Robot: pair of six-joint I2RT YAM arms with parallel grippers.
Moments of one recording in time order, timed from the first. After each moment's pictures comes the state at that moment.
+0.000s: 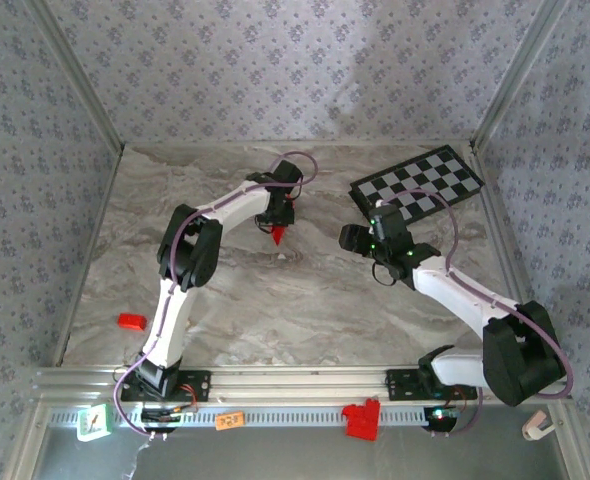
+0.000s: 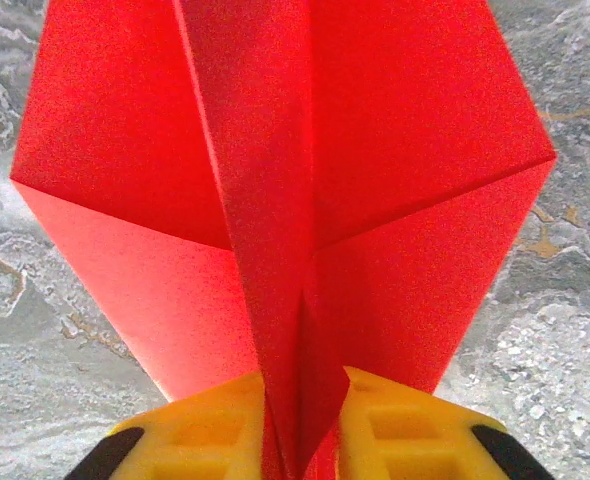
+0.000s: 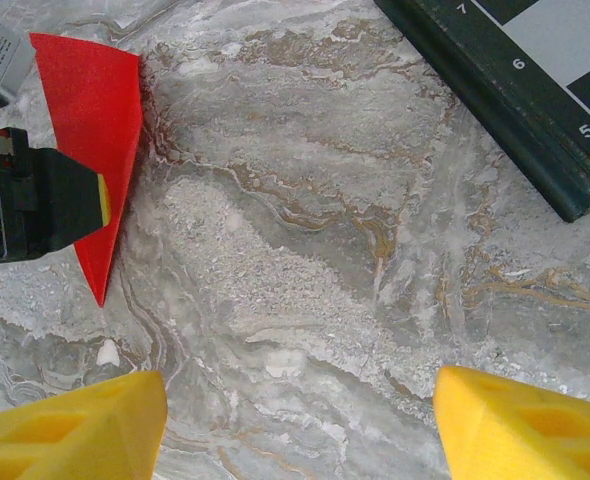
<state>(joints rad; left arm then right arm) -0.59 2.27 1.83 -0.81 -0.14 -0.52 0.45 1.27 0.75 -0.20 0.02 0.59</state>
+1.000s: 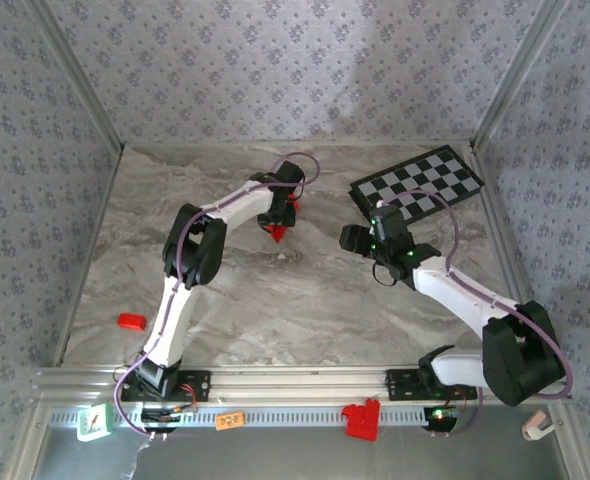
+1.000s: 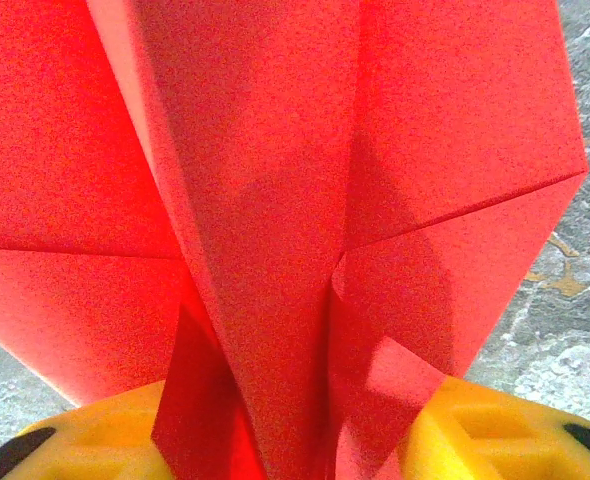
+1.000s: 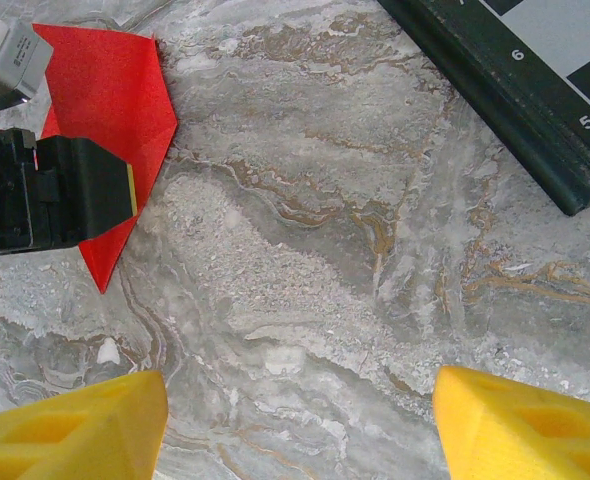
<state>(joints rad) -0.59 2.31 1.88 -0.82 -0.17 -0.52 0.45 1.27 0.74 -0.20 0.01 0.60</state>
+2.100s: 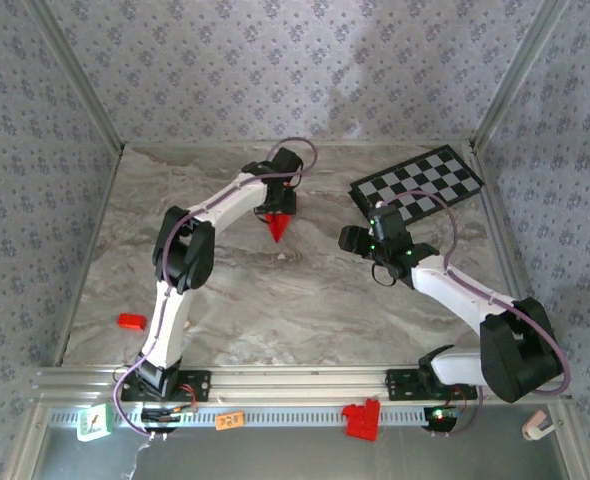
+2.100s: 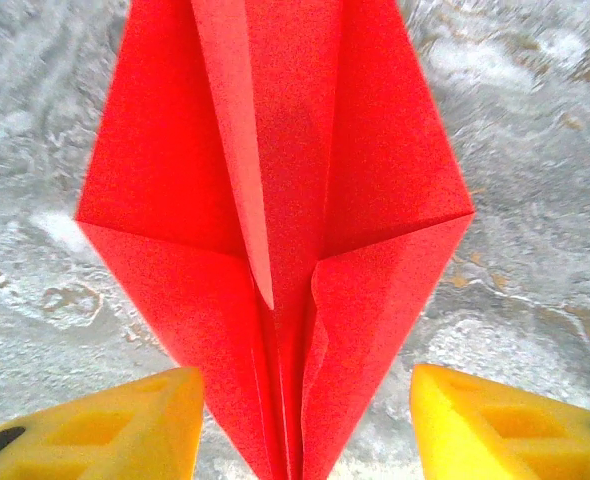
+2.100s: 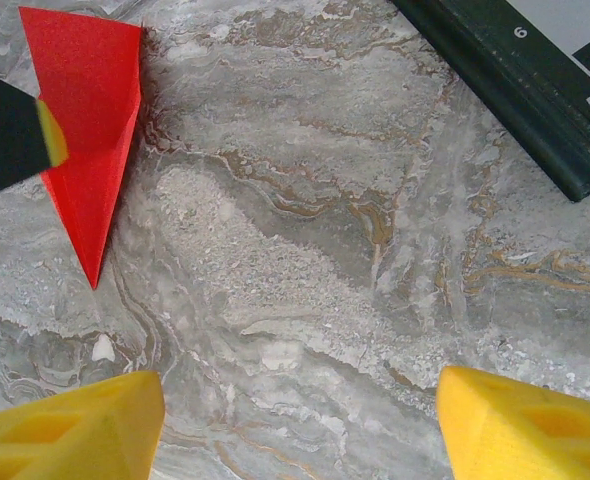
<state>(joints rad) -0.59 2.20 1.90 -0.85 -0.18 -0.52 0.45 1.29 0.74 -0.20 0.01 0.61</state>
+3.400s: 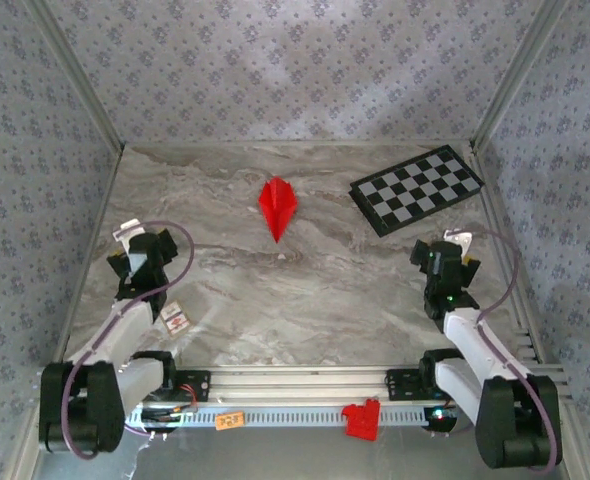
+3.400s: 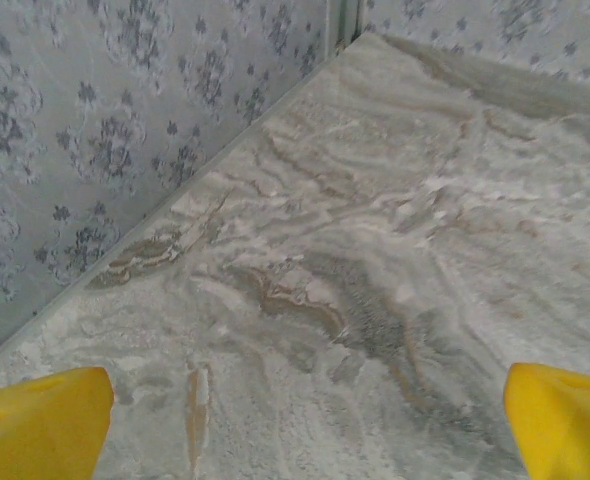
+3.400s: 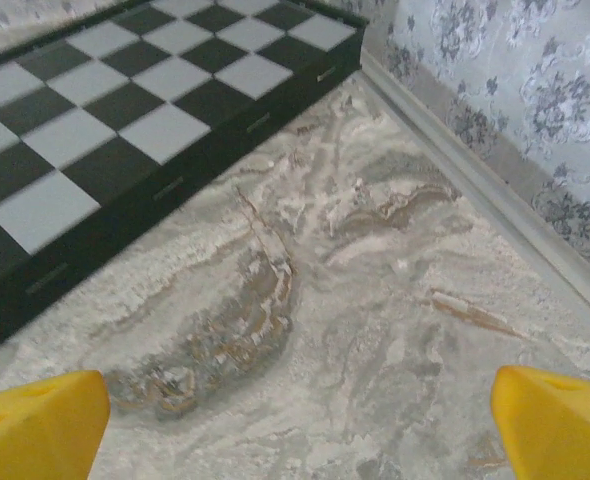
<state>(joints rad) -0.03 1.02 0.37 0.18 -0.50 -0.28 0.05 0.93 0.30 0.11 0.44 0.21</state>
